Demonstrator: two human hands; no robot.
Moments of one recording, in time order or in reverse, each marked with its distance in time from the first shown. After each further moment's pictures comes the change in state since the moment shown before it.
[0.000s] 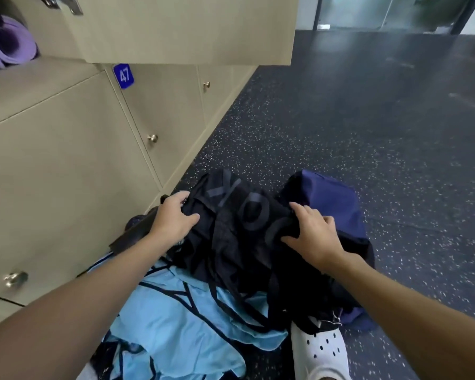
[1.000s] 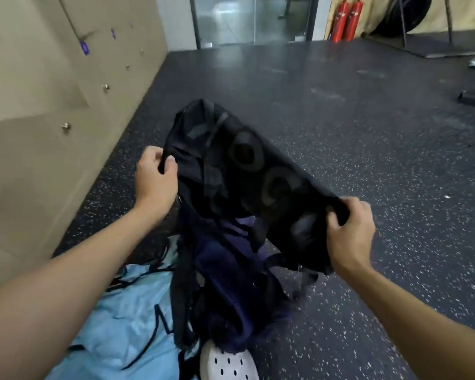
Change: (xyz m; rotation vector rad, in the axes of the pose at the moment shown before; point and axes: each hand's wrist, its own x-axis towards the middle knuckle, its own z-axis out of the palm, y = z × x) left_hand 0.024 0.263 0.164 -0.328 0.124 0.451; right_hand -0.094 0.215 -0.105 0.489 0.858 0.650
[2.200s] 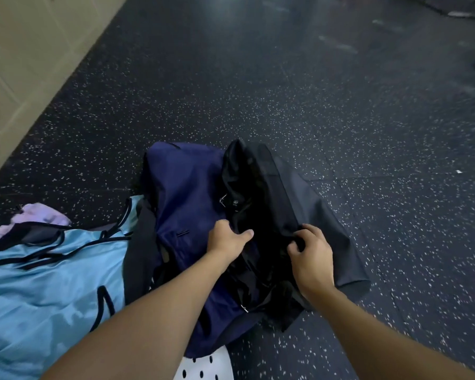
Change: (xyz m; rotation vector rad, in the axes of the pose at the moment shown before) left_hand -0.152 -0.145 0.186 0.103 -0.636 -0.704; right_hand -0.048 0.134 0.098 -0.300 -0.381 0.080
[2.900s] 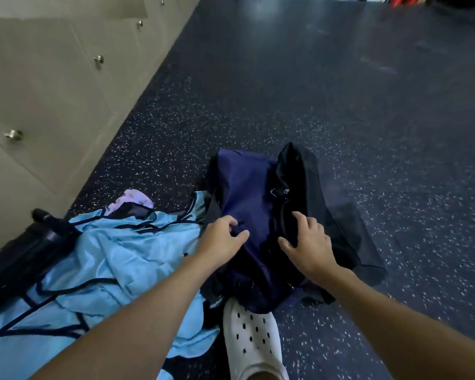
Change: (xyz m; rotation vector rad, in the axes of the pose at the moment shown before) left_hand -0.096 -0.031 -0.143 0.283 0.117 0.189; right_hand -0.054 -0.102 0.001 -0.263 -0.302 -0.242
